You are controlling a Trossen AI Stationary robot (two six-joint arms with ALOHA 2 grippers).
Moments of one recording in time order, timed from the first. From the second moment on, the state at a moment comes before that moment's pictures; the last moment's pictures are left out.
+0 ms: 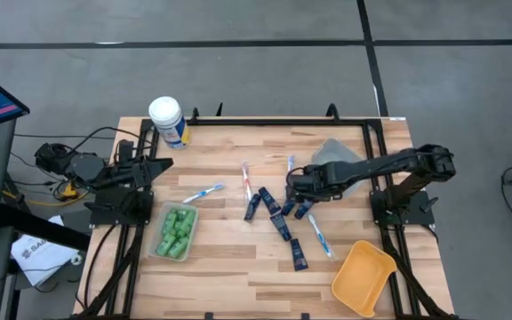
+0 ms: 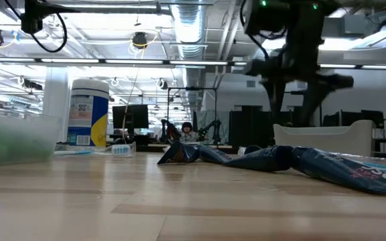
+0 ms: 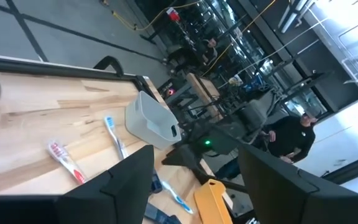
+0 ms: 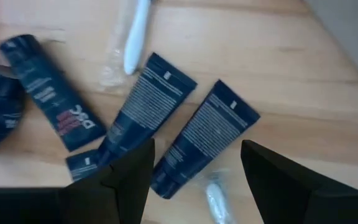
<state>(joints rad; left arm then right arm) -0.45 0.32 0.66 -0.49 -0.84 -1.00 0.04 1.58 1.06 -0.88 0.15 1.49</state>
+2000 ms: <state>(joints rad) -0.45 0.32 0.66 -0.47 -0.84 -0.95 0.03 1.89 1.13 -0.81 0.04 1.57</state>
